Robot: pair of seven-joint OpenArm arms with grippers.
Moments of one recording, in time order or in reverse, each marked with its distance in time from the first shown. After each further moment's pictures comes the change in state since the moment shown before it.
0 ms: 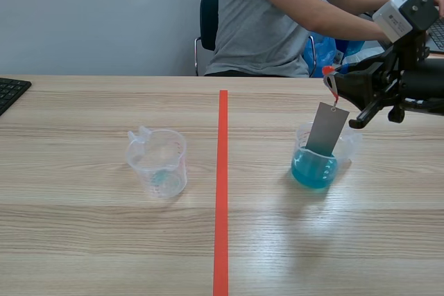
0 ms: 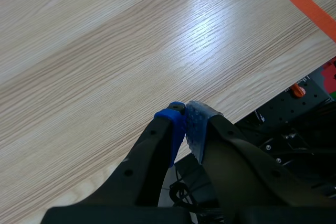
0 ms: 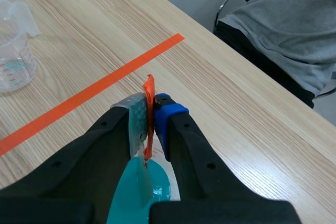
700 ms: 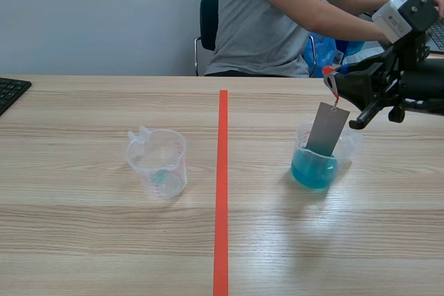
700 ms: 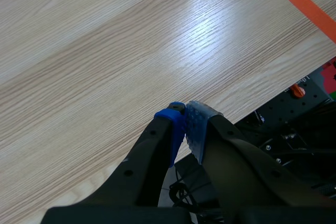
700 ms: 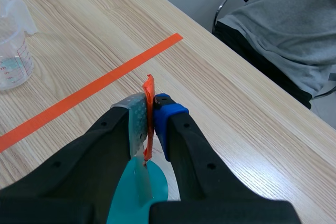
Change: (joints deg) left arm 0.0 0.0 0.0 0.0 0.0 0.0 0.0; right arm 0.0 0.0 0.0 0.0 -1.0 0.0 0.7
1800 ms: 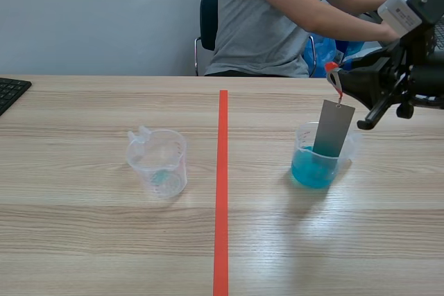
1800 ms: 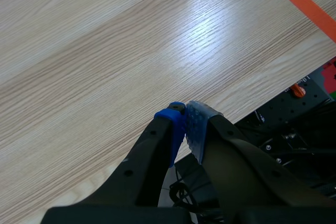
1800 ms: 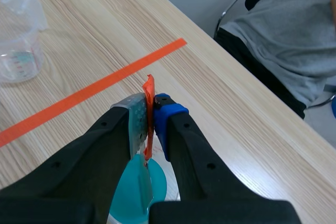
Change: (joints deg) left arm 0.0 0.0 0.0 0.0 0.0 0.0 0.0; right arm -2.5 3.4 0.0 6.0 2.0 0.1 -0.9
